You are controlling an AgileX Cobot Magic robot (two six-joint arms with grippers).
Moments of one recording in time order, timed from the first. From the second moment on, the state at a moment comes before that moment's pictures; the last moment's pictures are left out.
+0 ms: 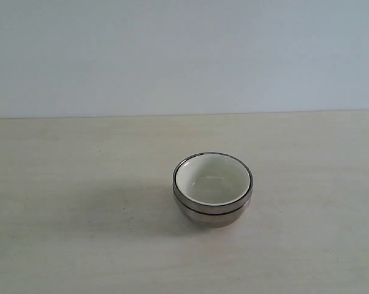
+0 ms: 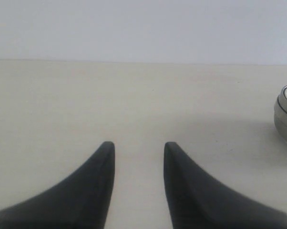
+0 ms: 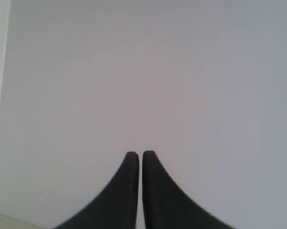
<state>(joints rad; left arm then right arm) -0.07 0.00 0.00 -0.16 0.31 0.09 0.48 0.00 -0.73 -0.07 0.40 -0.01</state>
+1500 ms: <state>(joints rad) -0.07 0.00 0.00 -0.16 0.31 0.09 0.08 0.01 -0.01 -0.17 -0.01 0.47</state>
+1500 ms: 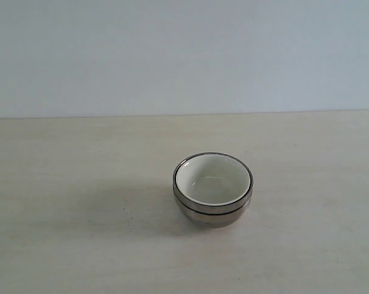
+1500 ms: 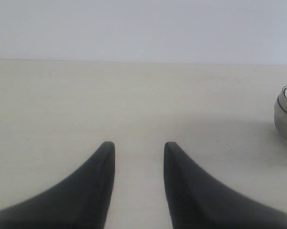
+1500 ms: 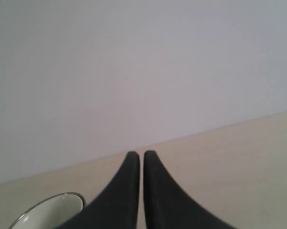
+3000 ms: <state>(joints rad) -0.07 0.00 0.00 -0.16 0.31 0.09 0.08 0.01 0.00 -0.13 0.15 0.40</state>
